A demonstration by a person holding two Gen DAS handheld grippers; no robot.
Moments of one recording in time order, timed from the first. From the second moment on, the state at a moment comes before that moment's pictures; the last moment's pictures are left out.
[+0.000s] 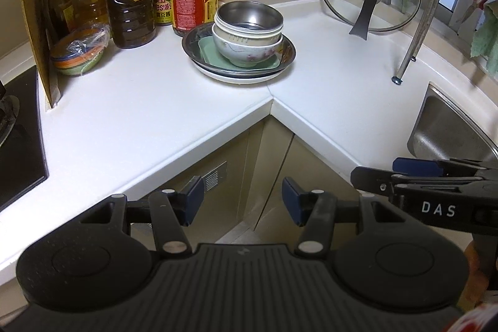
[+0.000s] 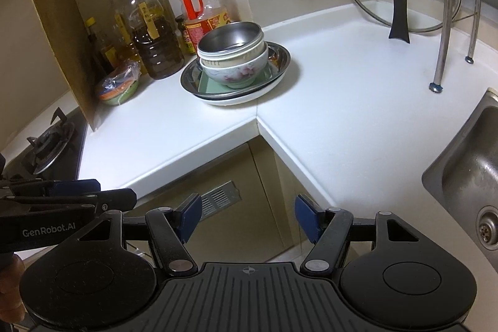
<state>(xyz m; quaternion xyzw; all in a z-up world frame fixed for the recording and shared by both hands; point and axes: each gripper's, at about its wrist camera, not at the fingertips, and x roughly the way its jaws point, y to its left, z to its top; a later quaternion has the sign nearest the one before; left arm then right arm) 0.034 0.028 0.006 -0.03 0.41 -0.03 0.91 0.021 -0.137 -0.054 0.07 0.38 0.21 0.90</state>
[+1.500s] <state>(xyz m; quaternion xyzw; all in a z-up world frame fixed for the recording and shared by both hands) 0.050 0.022 0.005 -0.03 0.41 -0.03 0.91 0.036 -0.141 -0.056 0.07 0.38 0.21 0.90</state>
